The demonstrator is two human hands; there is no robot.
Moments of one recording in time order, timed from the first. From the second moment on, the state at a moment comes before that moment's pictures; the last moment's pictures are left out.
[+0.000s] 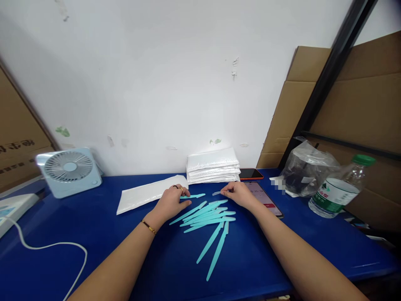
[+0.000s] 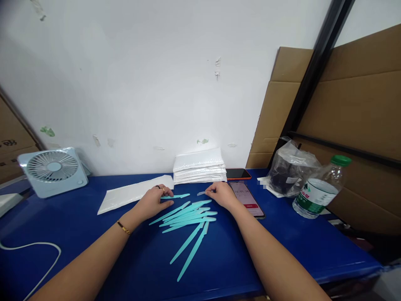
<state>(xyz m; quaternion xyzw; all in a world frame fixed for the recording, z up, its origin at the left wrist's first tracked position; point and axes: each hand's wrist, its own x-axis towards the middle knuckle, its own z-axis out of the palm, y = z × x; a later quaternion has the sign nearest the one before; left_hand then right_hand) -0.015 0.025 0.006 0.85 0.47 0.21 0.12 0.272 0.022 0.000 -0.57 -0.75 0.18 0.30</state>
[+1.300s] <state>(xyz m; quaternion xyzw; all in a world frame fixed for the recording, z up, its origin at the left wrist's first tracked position) -0.007 0.027 0.009 0.85 0.49 0.14 0.12 0.278 0.021 0.005 -0.52 -0.78 0.24 0.26</state>
